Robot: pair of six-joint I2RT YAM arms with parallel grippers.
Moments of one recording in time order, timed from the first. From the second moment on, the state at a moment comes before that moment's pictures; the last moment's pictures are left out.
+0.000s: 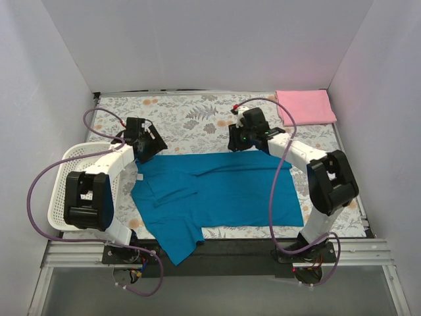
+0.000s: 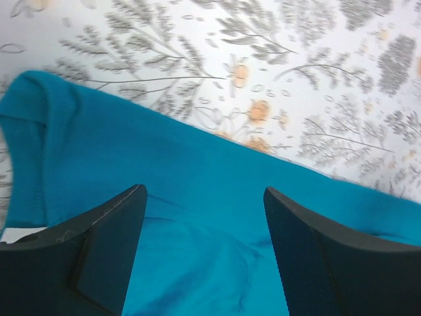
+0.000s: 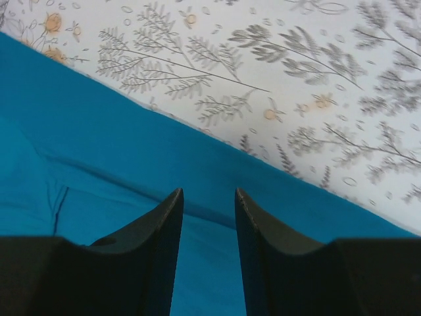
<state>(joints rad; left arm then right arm) -0.11 1.58 1.00 -0.35 0.03 -0.68 0.47 1.70 1.16 -0.20 -0.20 0.17</state>
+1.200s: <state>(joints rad) -0.20 1.54 0.99 -0.27 0.10 -0.62 0.75 2.07 1.56 -0.64 0.04 0.18</state>
